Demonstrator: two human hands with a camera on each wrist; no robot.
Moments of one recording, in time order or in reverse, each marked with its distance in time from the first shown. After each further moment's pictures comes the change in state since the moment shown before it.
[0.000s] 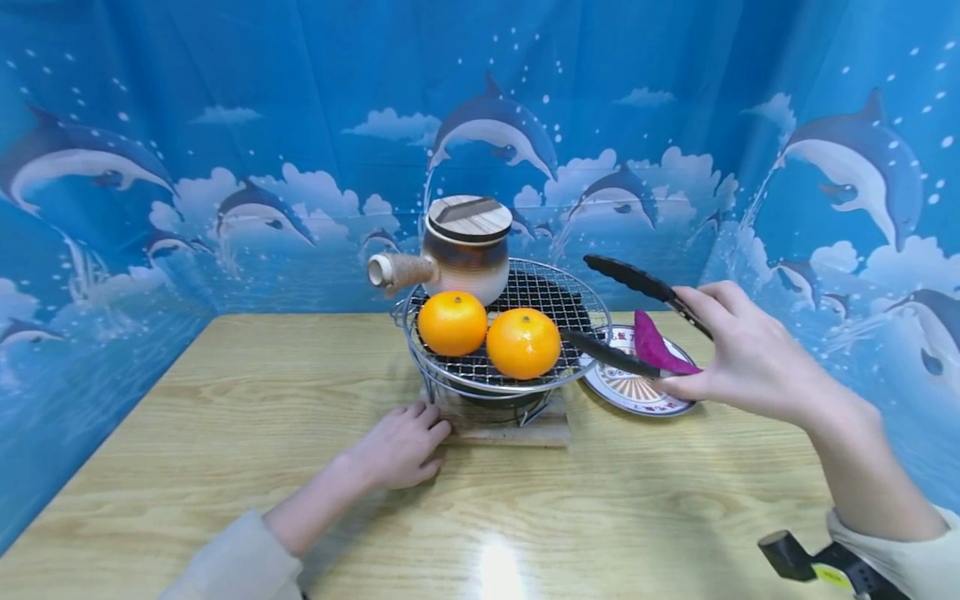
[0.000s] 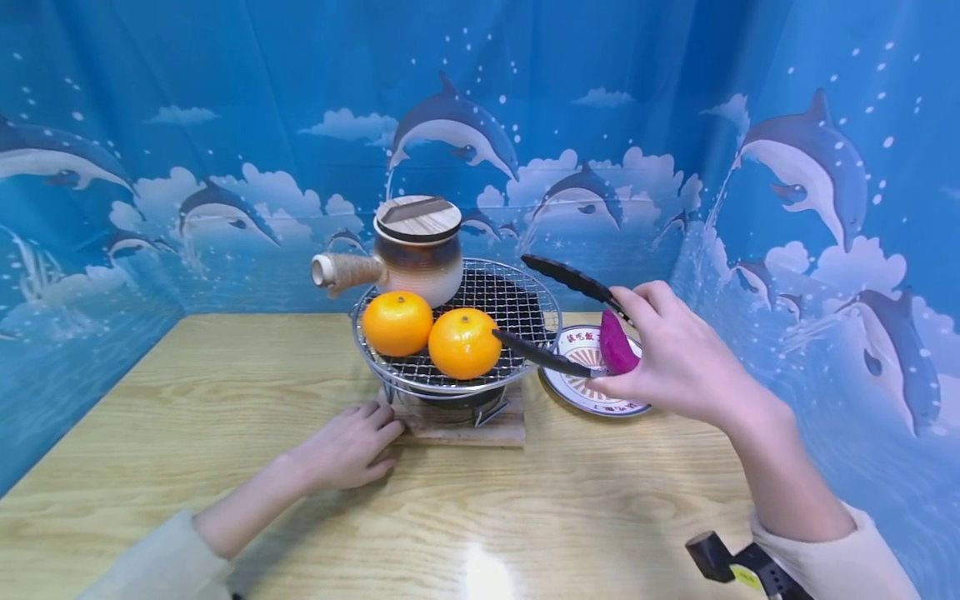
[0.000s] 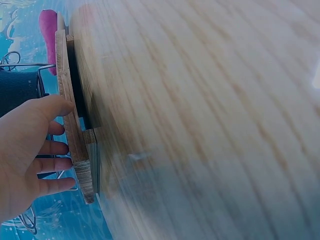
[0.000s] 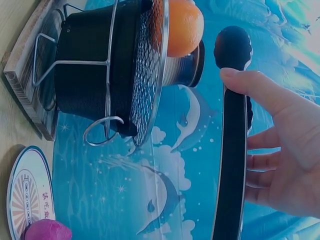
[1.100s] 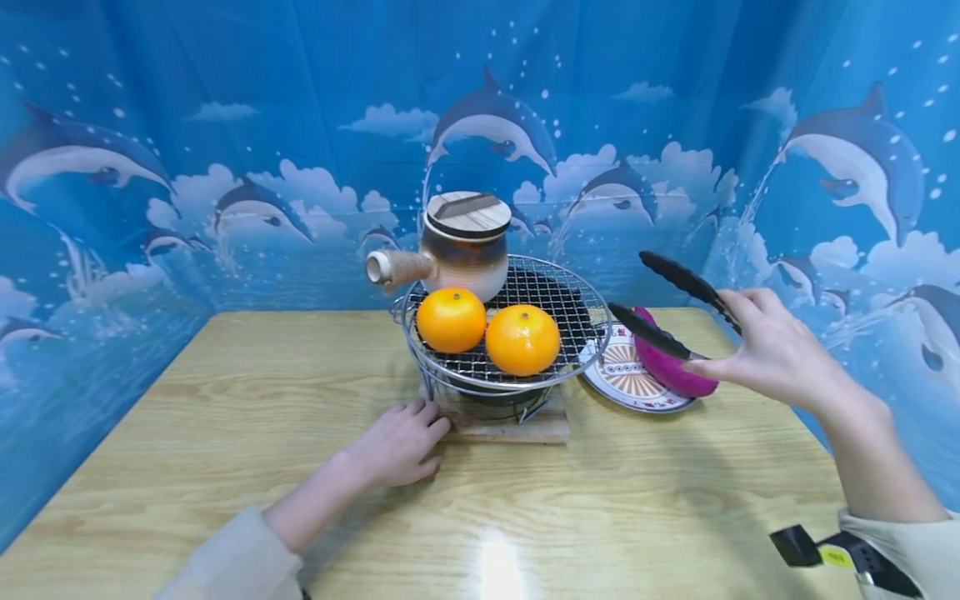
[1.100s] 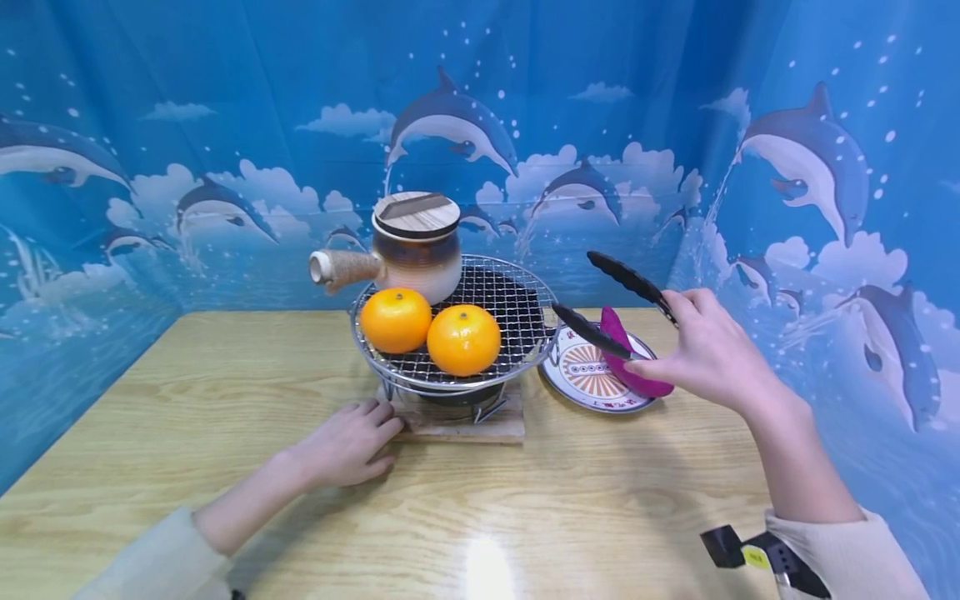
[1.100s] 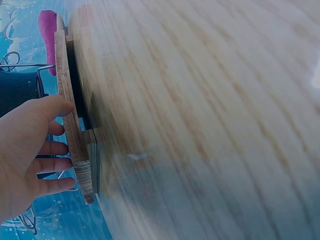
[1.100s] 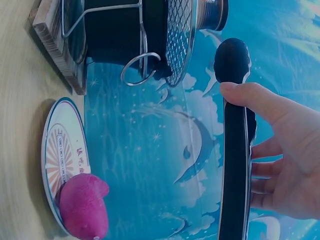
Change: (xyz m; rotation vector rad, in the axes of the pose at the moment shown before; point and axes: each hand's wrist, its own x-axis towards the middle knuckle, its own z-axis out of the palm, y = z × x) left_hand -0.001 0.000 -0.001 0.000 0.003 -0.004; right_hand -0.004 0.052 0.018 0.030 -0.112 0.272
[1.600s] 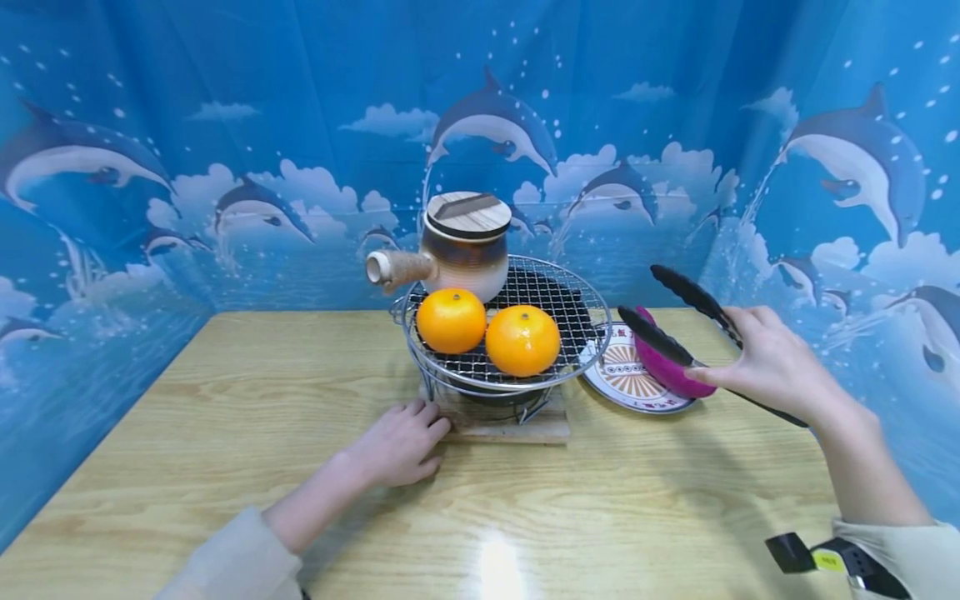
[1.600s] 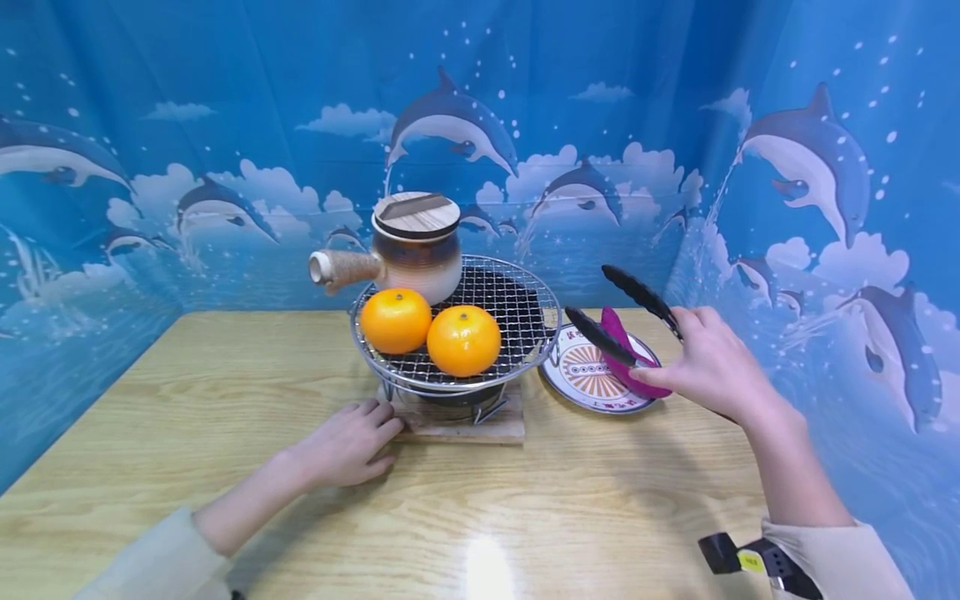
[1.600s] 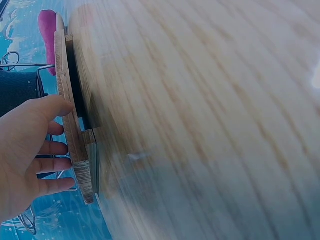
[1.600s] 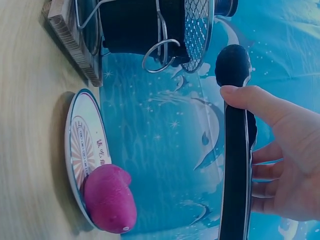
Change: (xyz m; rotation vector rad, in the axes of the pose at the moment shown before) left_hand 0.001 0.000 -0.001 0.002 -0.018 -0.003; right_hand 0.003 0.018 0.014 0.028 -0.073 0.064
